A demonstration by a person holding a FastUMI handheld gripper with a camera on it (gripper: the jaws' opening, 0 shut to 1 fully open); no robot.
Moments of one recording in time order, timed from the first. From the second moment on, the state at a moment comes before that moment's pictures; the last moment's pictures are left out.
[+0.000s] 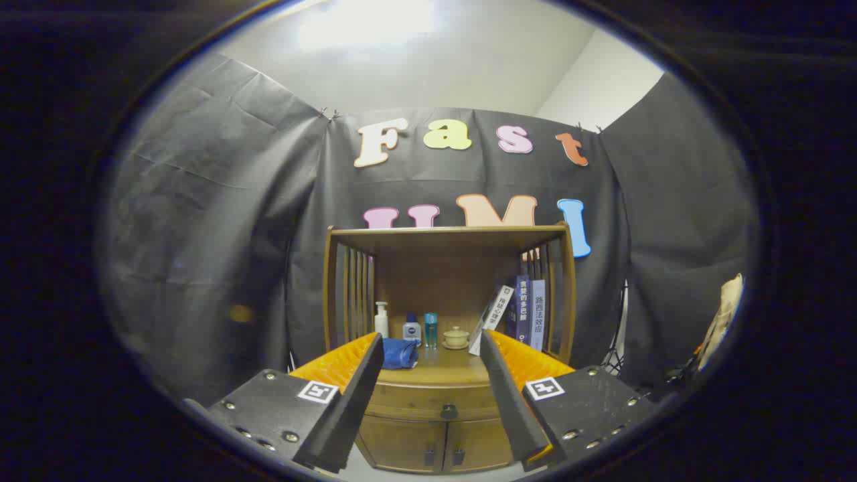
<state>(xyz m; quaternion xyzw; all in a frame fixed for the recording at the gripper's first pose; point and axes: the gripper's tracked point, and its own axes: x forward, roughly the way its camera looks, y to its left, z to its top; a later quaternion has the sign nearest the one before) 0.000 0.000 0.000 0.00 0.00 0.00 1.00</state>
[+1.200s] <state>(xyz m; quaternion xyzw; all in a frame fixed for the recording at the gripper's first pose) 0.014 0.015 -0.034 0.02 0.04 0.02 1.00</state>
